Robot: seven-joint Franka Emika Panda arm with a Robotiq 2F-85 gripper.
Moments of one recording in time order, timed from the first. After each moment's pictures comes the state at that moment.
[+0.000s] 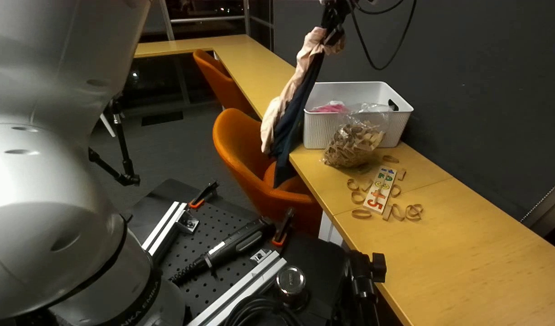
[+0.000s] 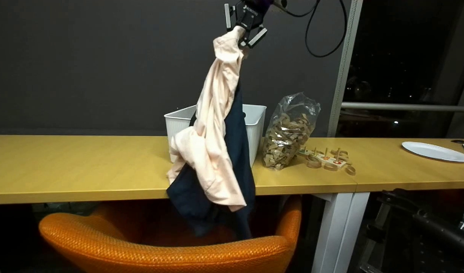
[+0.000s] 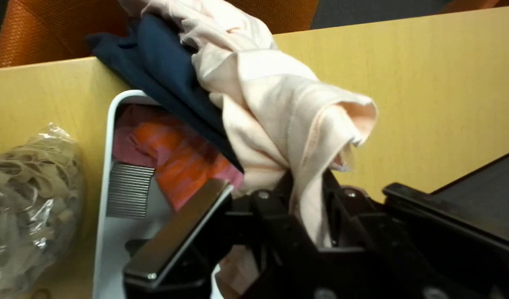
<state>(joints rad) -0.32 0.61 0.24 -1.20 0.37 1.95 0.60</state>
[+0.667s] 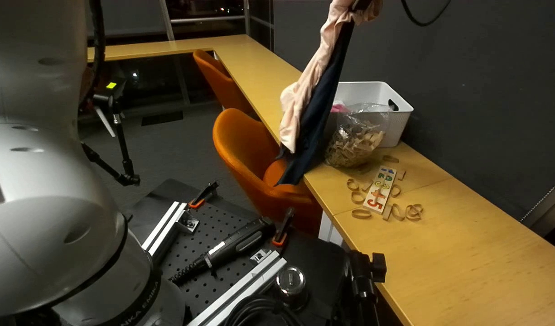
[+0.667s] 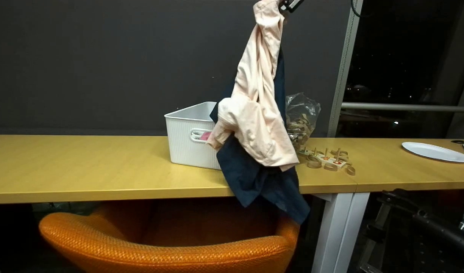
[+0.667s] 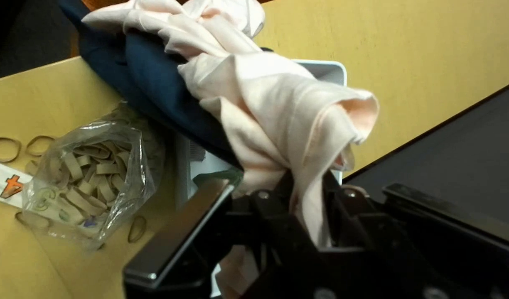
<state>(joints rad) -0.26 0.38 -0.03 -1.29 0.43 1.84 0.64</state>
